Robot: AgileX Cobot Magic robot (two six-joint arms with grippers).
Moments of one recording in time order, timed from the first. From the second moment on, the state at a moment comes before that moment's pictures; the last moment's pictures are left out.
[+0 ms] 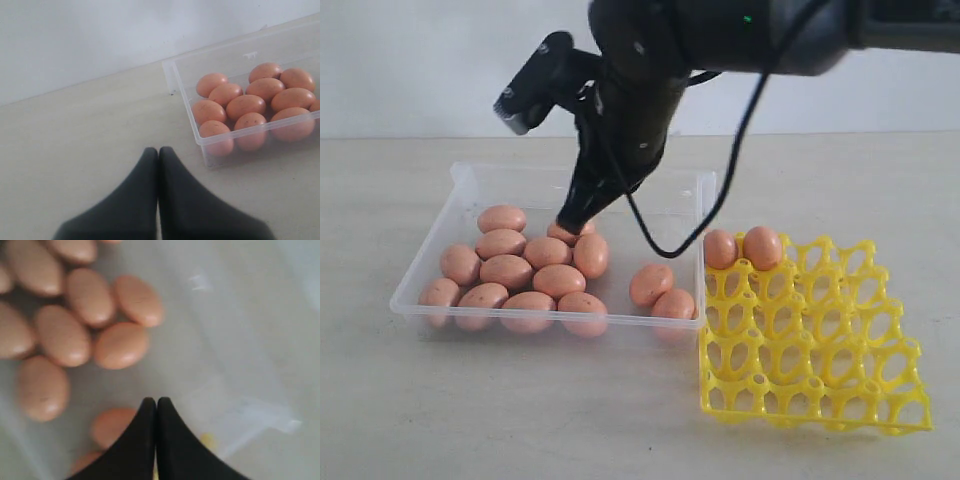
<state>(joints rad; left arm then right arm) -0.10 0.00 0.00 0.10 0.32 0.13 0.78 1.96 -1.67 -0.20 0.88 -0.25</state>
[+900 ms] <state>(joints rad) -0.10 0.00 0.00 0.10 0.32 0.13 0.77 2.31 -2.00 0.10 1.15 -0.46</state>
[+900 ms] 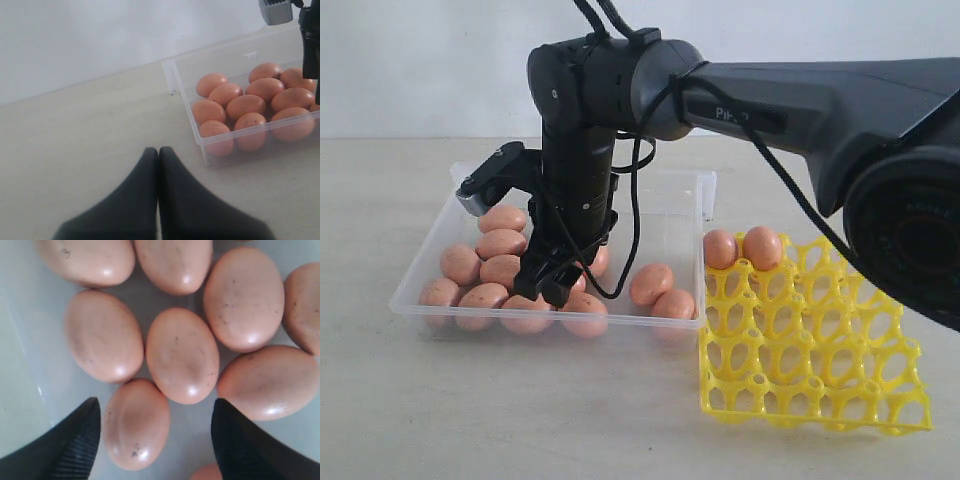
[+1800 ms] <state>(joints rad) -0.10 0.00 0.00 0.10 0.32 0.13 0.71 2.32 -1.92 0.16 1.13 -0.35</state>
